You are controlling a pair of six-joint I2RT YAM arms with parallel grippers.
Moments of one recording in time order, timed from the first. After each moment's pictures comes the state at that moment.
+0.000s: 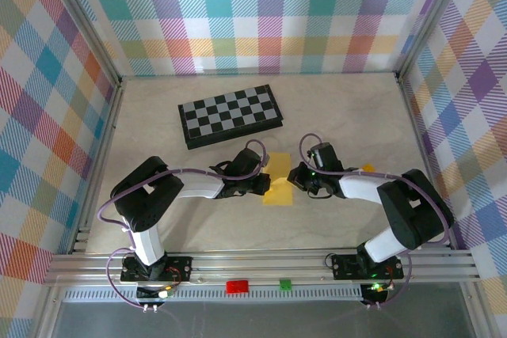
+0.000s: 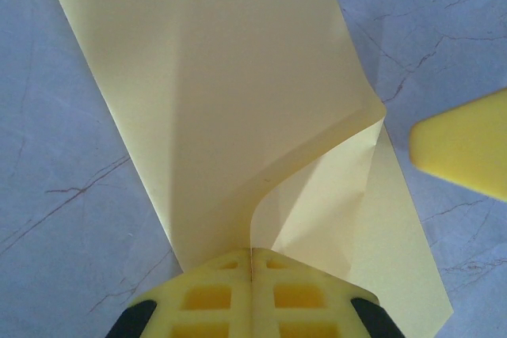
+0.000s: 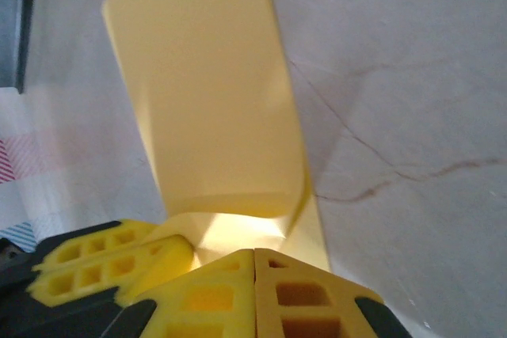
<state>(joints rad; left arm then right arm) -0.80 1.79 0.84 0.10 0.16 -0.54 0.47 1.52 0.55 0.08 -0.41 0.93</state>
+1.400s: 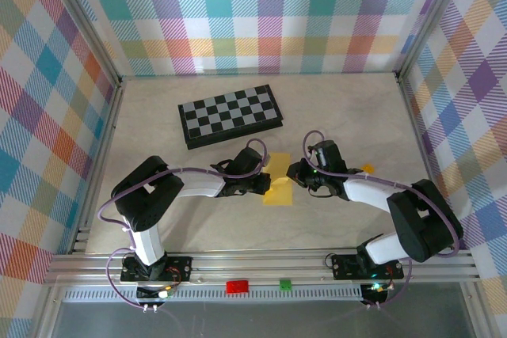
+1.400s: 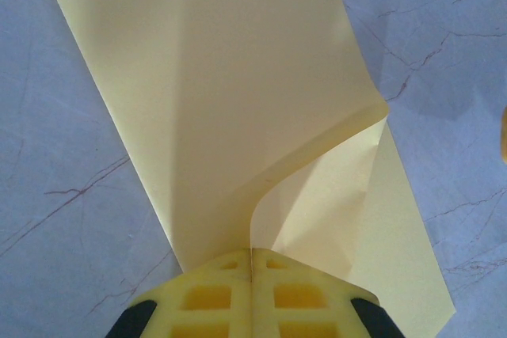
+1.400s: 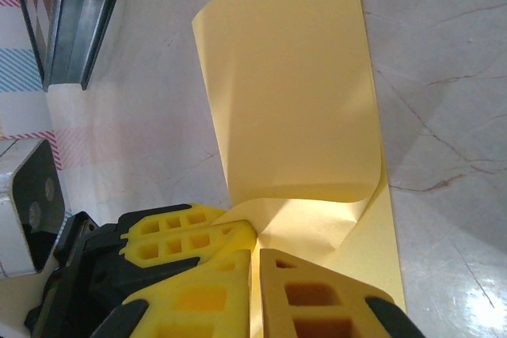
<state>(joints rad) -0.80 1.80 0.86 0.06 0.16 -0.53 0.48 1.42 0.55 0.10 -0.43 0.94</state>
